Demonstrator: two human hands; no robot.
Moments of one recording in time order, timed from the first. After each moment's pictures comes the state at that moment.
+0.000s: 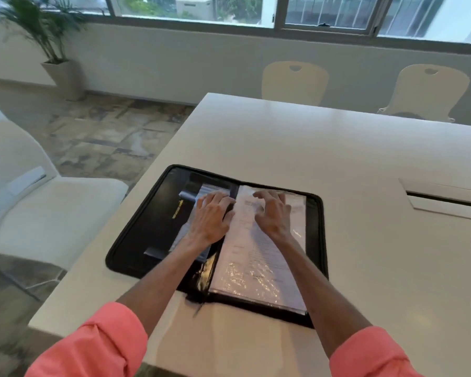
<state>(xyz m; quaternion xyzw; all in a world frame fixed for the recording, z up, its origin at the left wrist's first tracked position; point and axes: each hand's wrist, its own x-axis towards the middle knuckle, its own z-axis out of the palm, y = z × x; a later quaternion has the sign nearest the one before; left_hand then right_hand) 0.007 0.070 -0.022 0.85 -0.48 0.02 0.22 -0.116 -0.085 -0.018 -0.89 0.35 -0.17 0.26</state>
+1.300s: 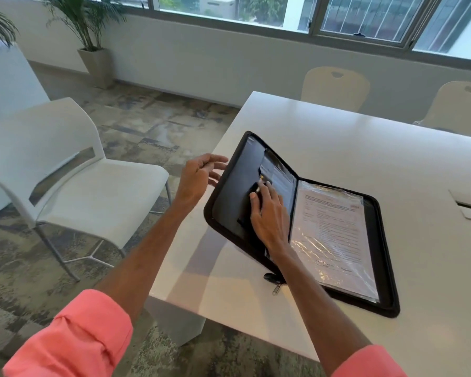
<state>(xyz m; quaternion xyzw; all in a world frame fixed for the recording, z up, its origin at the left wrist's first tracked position) 0.120 0.254 0.069 0.72 -0.28 -0.14 0.62 -0.034 0.112 -0.013 -0.89 0.30 -0.26 0.23</state>
